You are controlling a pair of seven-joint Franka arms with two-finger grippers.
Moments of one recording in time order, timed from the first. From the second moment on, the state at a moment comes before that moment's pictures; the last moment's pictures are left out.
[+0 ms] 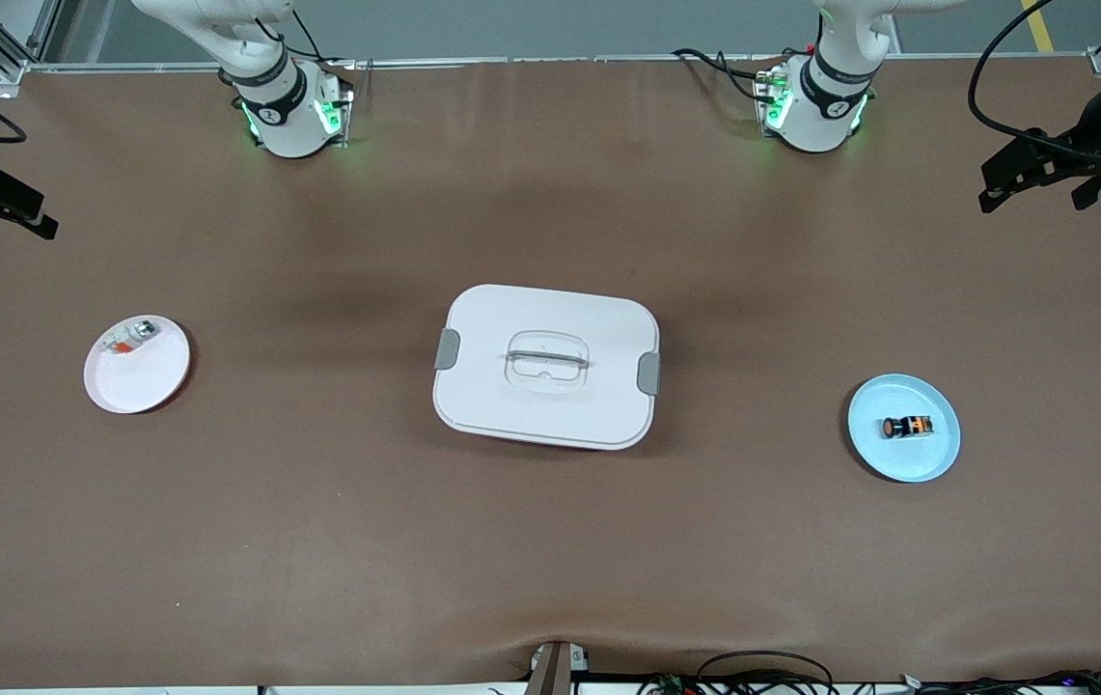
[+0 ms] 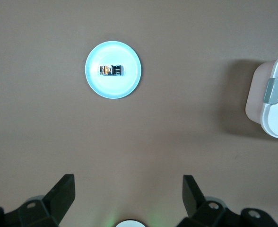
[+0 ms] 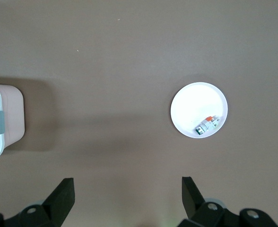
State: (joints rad) left arm 0.00 -0.10 -0.08 -1.58 0.00 1.47 -0.10; right arm -0.07 -0.07 -0.03 -1.59 0.05 1.50 -0.02
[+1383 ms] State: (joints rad) left arm 0.15 0.18 -0.08 -1.89 0.02 2.10 0.05; right arm -0.07 -0.07 -0.03 -1.59 0.05 1.50 -0.04
